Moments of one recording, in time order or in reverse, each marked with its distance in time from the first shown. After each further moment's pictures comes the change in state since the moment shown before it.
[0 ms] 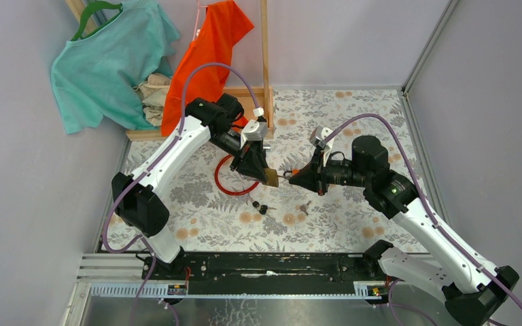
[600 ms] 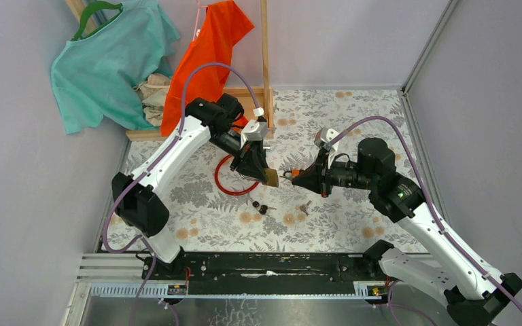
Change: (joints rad) left arm 0.000 0.000 0.000 0.000 0.000 -0.002; right arm 0.002 -0.045 0.013 -0.027 0.002 -0.008
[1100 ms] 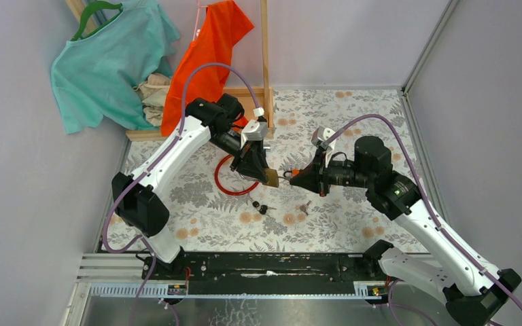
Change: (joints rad) left arm -0.002 0.000 0.000 0.000 0.004 -0.004; right arm 0.000 0.029 0.000 0.011 -0.020 0.005
